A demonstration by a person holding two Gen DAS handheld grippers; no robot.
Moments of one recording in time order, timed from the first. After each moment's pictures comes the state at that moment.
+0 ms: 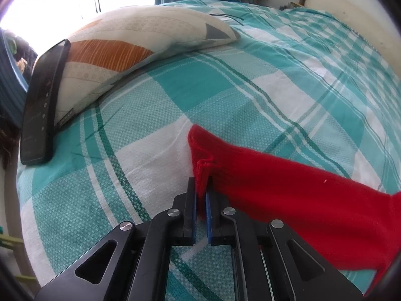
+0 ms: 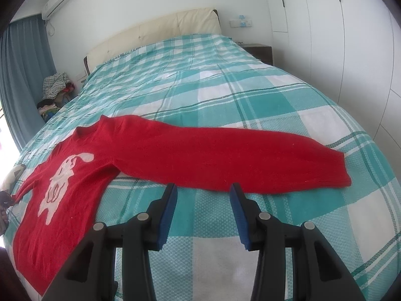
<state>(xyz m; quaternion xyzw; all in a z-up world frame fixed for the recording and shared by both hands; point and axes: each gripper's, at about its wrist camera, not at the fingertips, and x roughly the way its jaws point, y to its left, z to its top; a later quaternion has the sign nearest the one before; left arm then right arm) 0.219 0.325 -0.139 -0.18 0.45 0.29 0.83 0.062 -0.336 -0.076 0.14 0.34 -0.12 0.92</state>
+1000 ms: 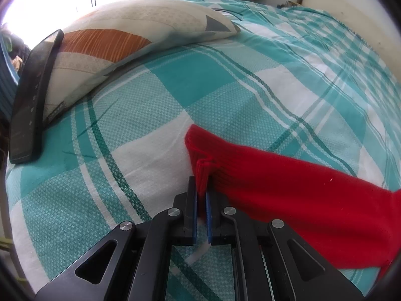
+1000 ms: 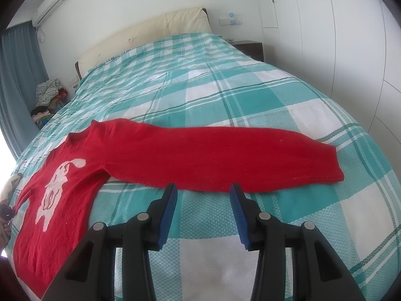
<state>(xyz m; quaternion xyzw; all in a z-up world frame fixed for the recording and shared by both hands) 0.218 0.334 -0.150 -0.19 0.45 0.27 0.83 0.061 -0.345 -0.079 0.15 0.34 -0.14 0.92</state>
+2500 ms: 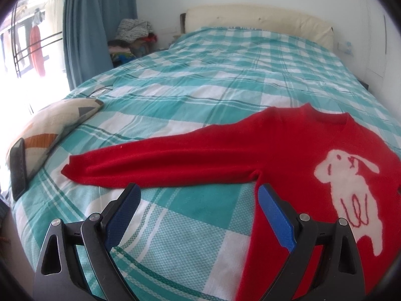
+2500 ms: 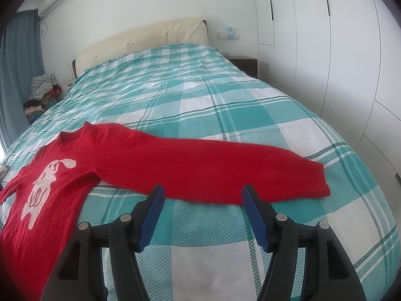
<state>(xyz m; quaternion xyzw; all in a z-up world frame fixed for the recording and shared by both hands) 0.157 0.086 -0.080 0.01 0.34 0.08 0.94 0.059 -0.336 -0.072 0.10 0.31 -0.17 0.93</state>
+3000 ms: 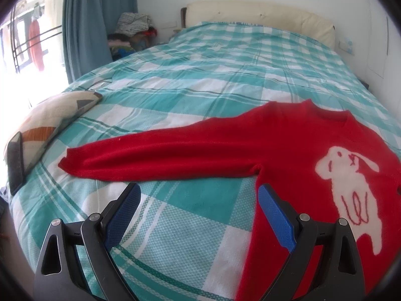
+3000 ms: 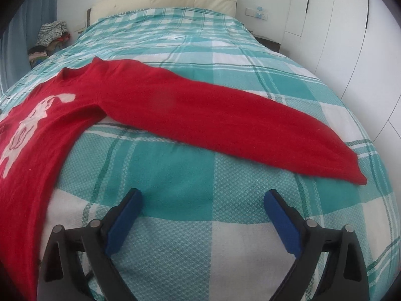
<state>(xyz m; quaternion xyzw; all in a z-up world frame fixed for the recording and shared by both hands) 0.162 0.090 -0.085 -0.01 0.36 0.07 0.93 0.092 -0.293 -0.134 0.03 0.43 -0.15 0.89</state>
